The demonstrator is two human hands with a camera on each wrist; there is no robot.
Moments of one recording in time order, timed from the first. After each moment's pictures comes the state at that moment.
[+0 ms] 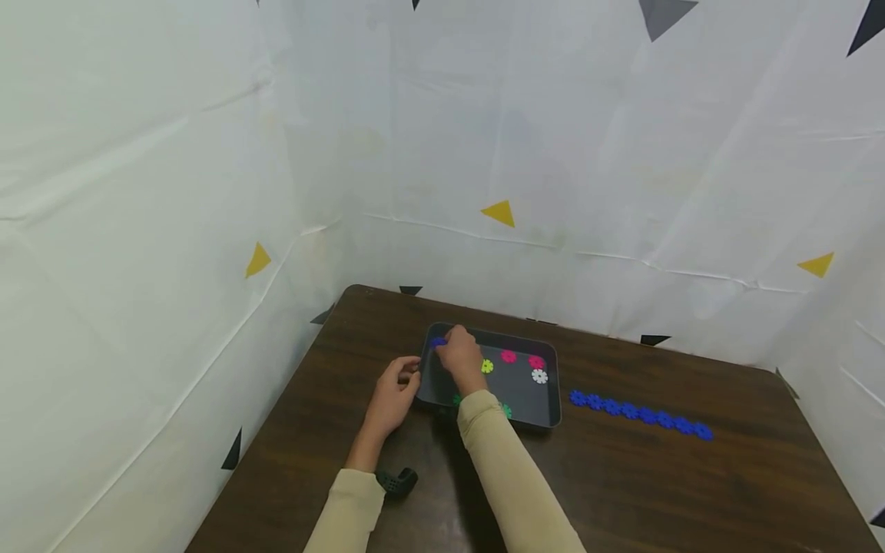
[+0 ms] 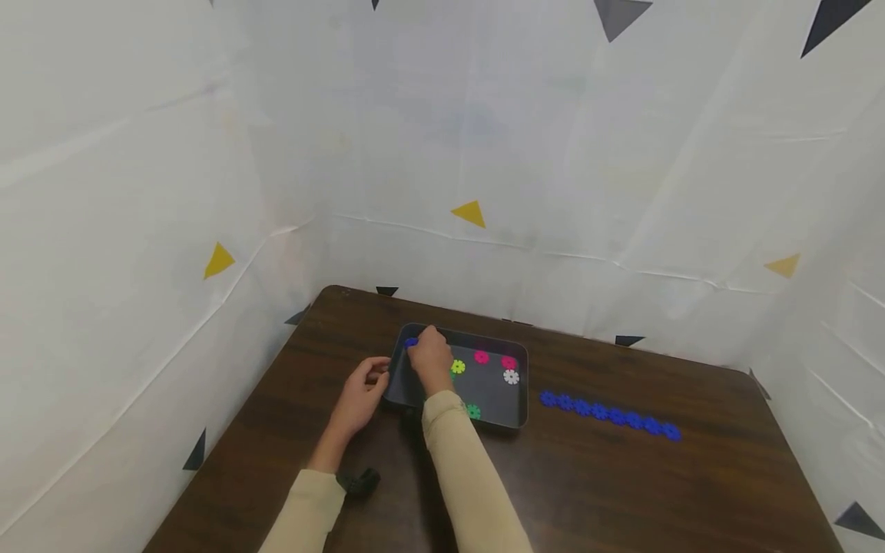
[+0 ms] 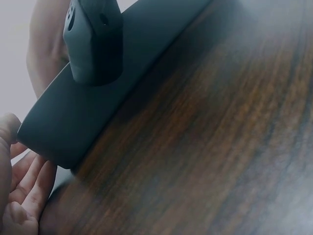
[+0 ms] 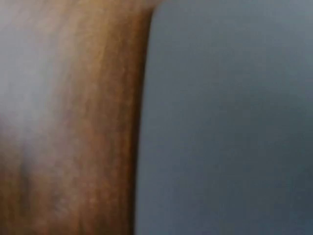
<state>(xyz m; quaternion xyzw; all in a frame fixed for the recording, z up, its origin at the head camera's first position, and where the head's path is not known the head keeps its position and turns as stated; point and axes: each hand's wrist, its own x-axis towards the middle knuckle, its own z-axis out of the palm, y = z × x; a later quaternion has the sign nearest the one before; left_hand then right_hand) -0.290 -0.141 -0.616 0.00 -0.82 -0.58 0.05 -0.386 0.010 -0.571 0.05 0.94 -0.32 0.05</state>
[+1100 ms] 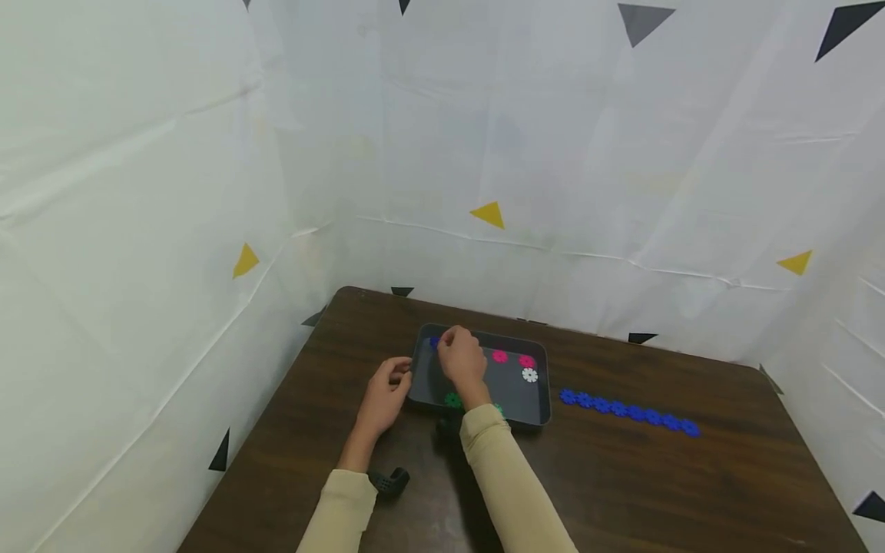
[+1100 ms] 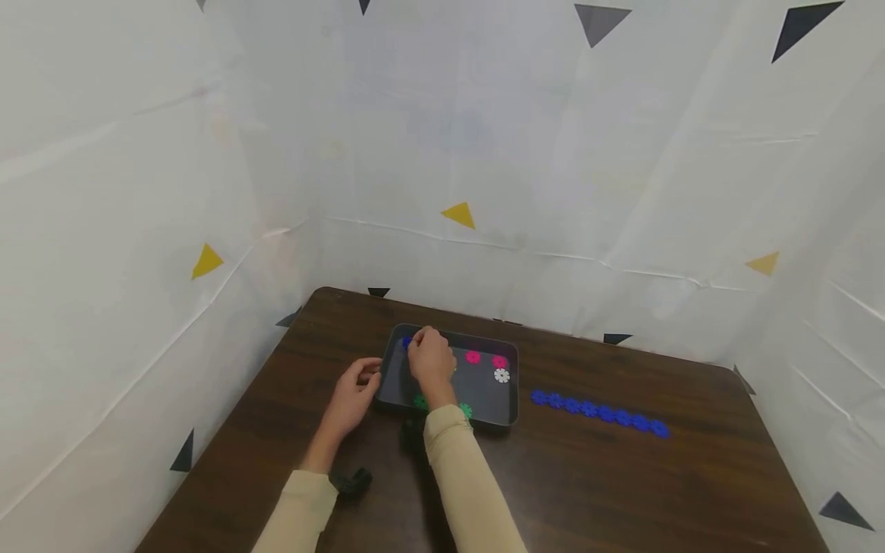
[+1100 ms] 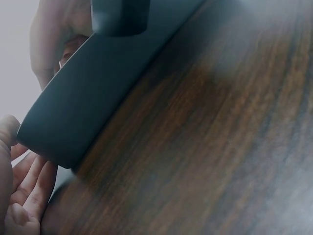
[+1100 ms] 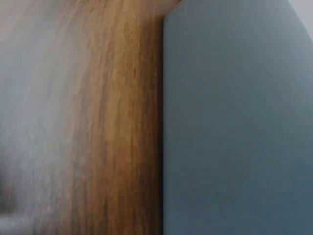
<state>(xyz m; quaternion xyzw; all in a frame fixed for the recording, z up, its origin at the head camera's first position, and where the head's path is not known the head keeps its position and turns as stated) -0.294 -0.141 -0.621 -0.01 -0.81 -0.58 0.06 -0.364 0.027 -0.557 0.06 0.94 -0.35 -0.01</state>
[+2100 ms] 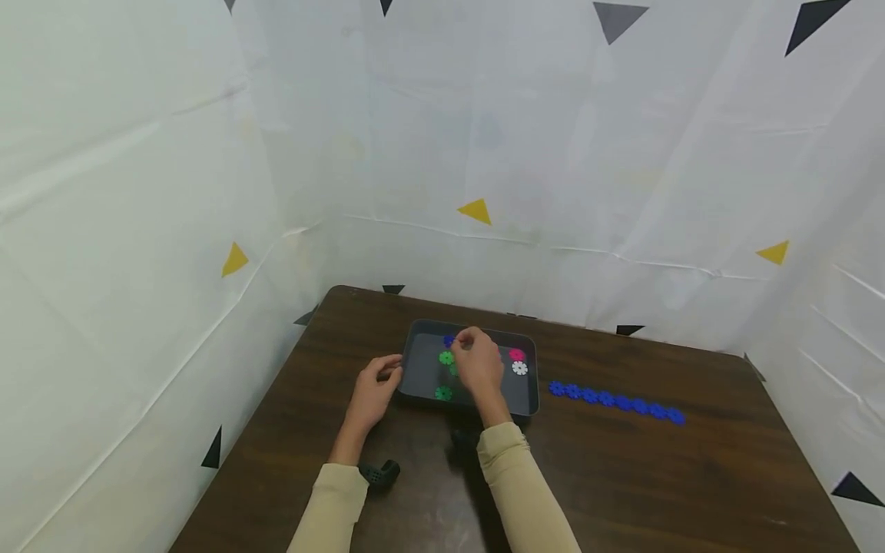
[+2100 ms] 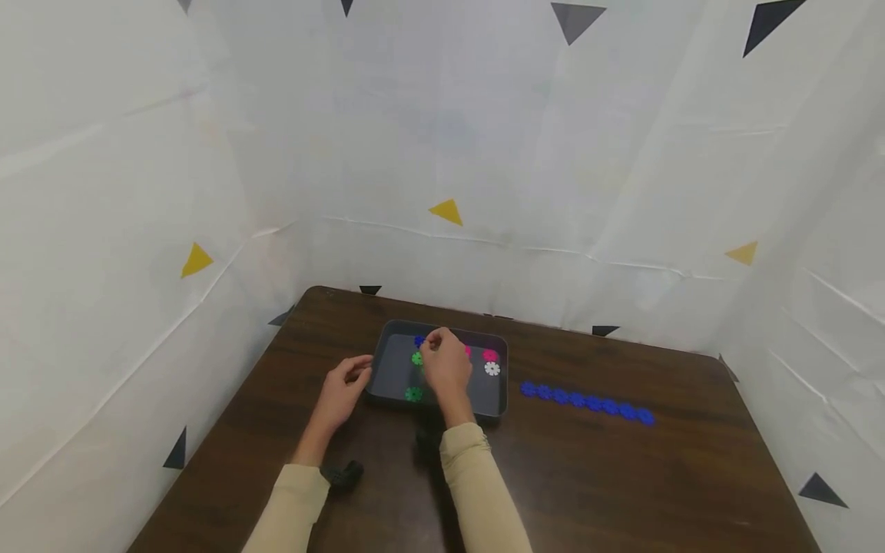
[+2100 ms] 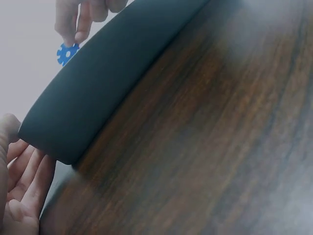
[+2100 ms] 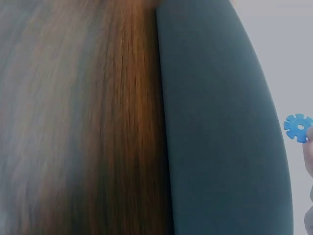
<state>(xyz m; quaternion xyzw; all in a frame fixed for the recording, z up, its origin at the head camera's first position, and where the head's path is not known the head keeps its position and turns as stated) -0.290 -0.144 -0.617 -0.02 -0.80 -0.60 0.06 -0.326 0.074 -0.539 0.06 0.91 -0.40 -0.07</state>
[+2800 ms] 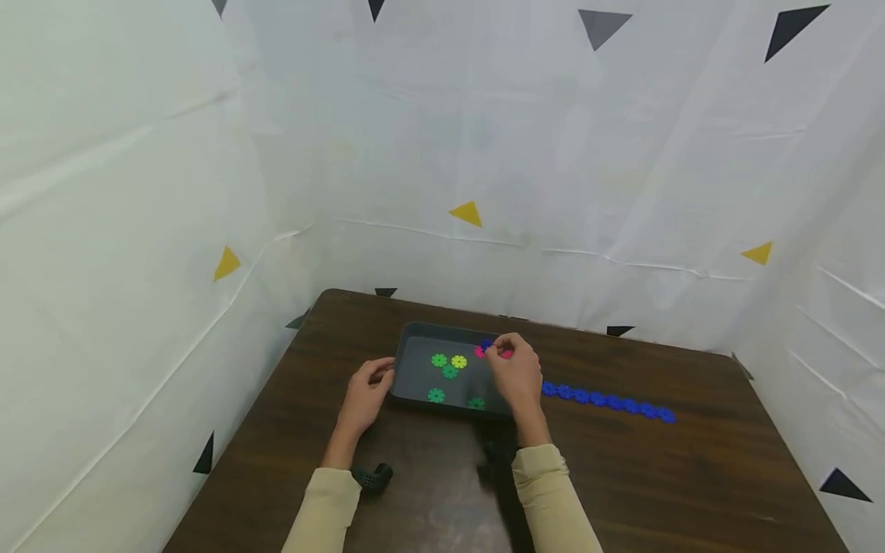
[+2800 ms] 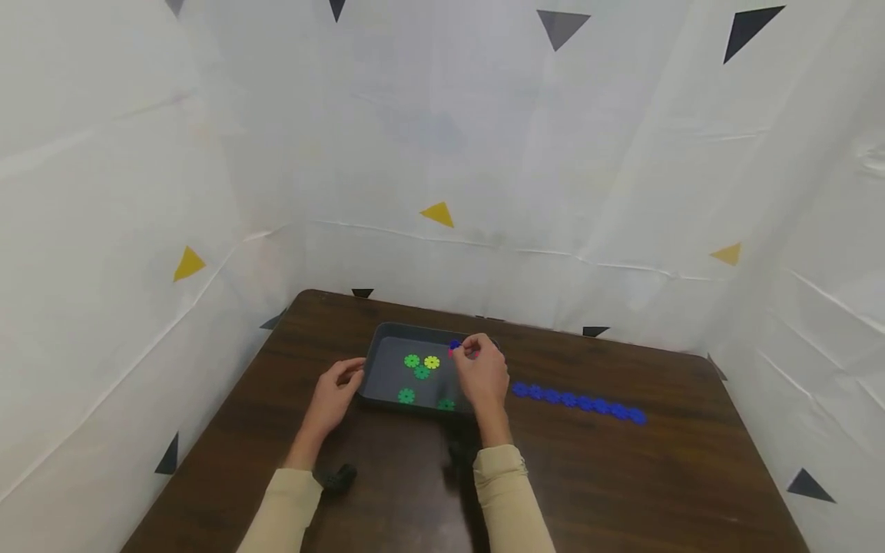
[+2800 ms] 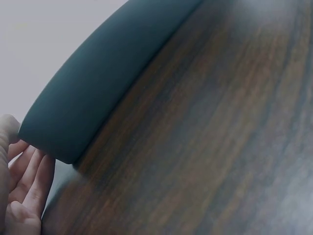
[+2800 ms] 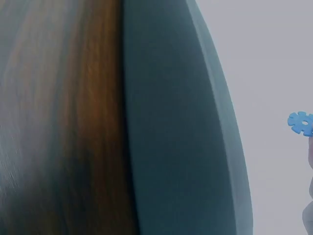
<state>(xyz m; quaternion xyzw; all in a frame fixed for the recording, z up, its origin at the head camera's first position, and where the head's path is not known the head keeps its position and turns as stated) -0.292 -0.155 -0.621 -0.03 -0.80 -0.60 0.06 -0.305 0.139 -0.529 0.07 0.88 -0.44 -0.12</state>
